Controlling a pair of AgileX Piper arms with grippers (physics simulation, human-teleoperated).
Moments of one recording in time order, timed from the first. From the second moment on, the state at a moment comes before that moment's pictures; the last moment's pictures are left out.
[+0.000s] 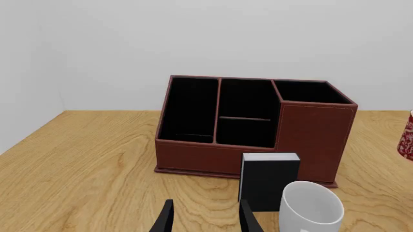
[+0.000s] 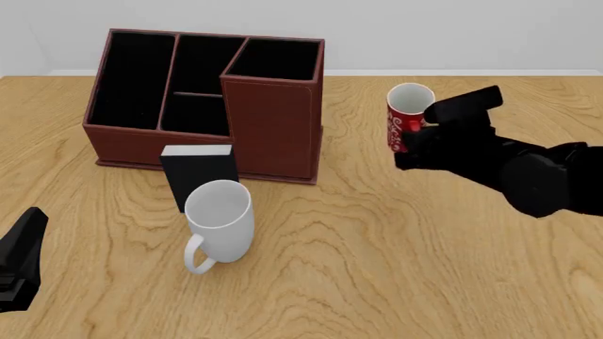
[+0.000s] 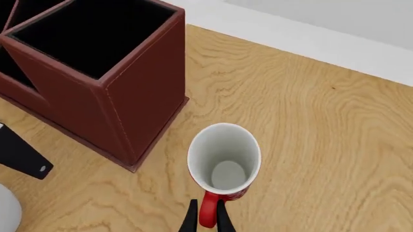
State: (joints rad) left arm 0.00 0.00 0.00 0.00 0.00; right arm 0.31 1.45 -0.66 -0.28 -0.10
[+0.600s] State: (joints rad) left arm 0.00 0.00 0.00 0.00 0.00; right arm 0.35 1.72 -0.95 -0.23 -0.10
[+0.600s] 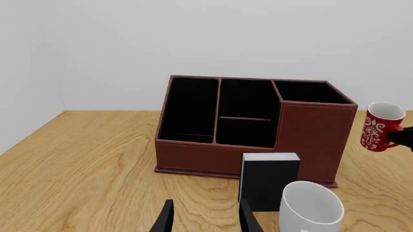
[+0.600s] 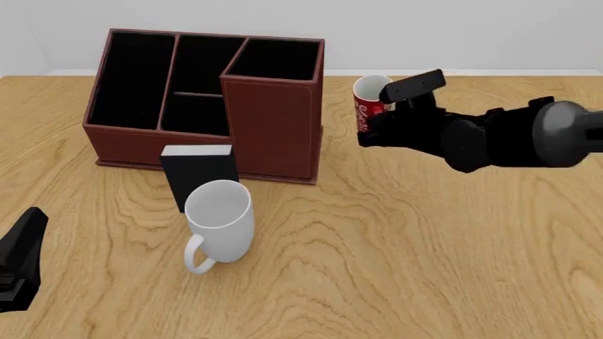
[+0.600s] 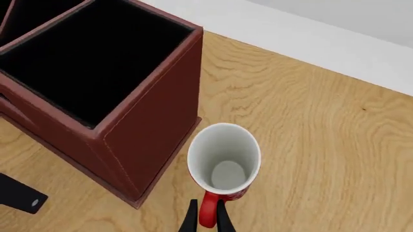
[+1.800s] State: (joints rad) left arm 0.00 0.00 0.00 0.00 0.00; right arm 0.40 1.93 -1.04 -0.24 0.00
